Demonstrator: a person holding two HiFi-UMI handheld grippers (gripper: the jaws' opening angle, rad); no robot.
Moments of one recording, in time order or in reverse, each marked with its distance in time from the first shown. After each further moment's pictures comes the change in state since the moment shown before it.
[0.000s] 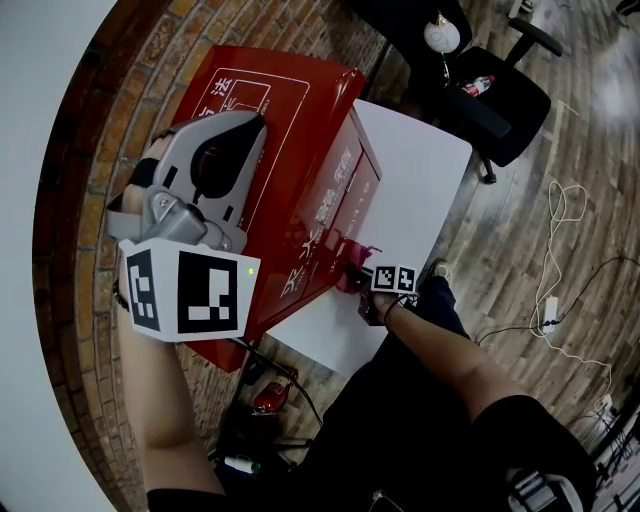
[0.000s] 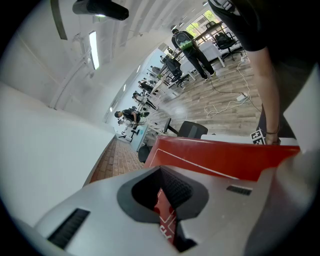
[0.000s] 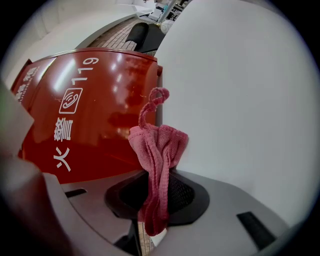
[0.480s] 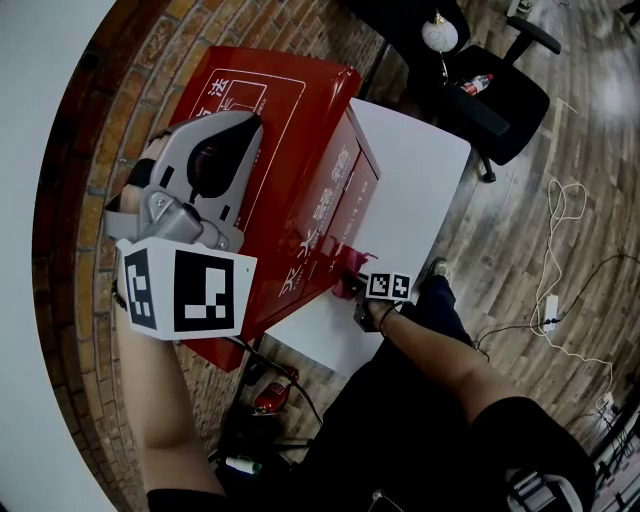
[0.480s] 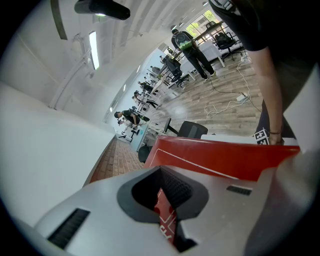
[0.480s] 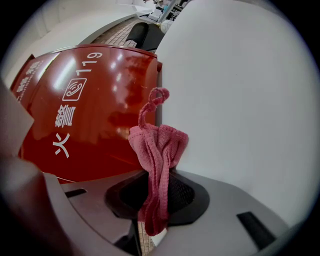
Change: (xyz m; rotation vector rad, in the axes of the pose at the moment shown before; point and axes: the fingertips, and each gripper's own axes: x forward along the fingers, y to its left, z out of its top) left arm 0.000 0.001 0.000 0.000 0.000 0.001; right arm 0.002 0.001 -0.020 -0.003 -0.005 -0.010
